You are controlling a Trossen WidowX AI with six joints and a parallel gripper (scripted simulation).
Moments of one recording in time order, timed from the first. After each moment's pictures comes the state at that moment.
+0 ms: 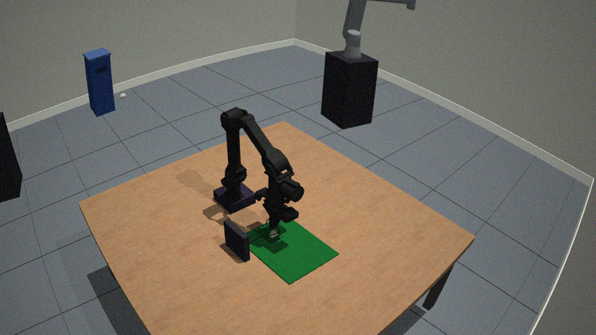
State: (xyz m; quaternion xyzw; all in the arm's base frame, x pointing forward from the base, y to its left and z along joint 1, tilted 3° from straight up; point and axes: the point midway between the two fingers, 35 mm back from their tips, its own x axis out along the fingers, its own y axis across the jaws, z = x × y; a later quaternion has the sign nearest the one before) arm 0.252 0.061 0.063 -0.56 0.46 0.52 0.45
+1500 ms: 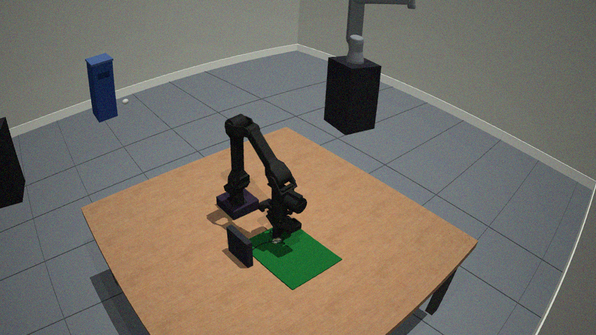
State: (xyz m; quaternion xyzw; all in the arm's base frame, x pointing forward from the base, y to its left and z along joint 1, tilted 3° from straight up) arm 0.253 0.062 0.039 -0.56 0.46 0.52 0.46
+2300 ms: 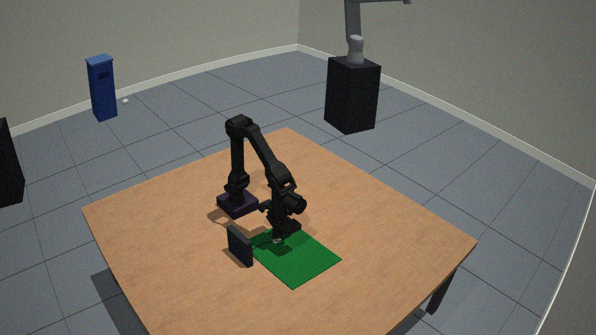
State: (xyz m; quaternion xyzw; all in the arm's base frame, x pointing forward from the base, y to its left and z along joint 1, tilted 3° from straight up) arm 0.253 0.061 0.035 -0.56 0.46 0.52 0.46
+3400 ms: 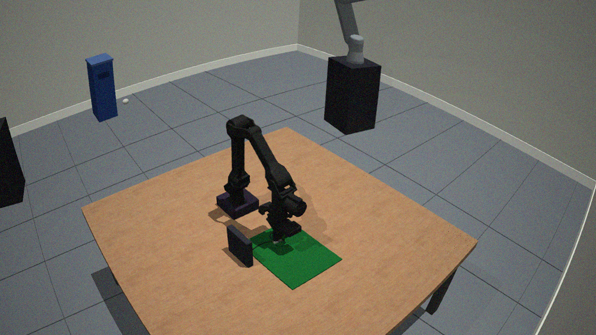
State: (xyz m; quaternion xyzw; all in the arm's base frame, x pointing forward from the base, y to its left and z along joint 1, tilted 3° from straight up) arm 0.254 0.061 0.024 -0.56 0.46 0.52 0.46
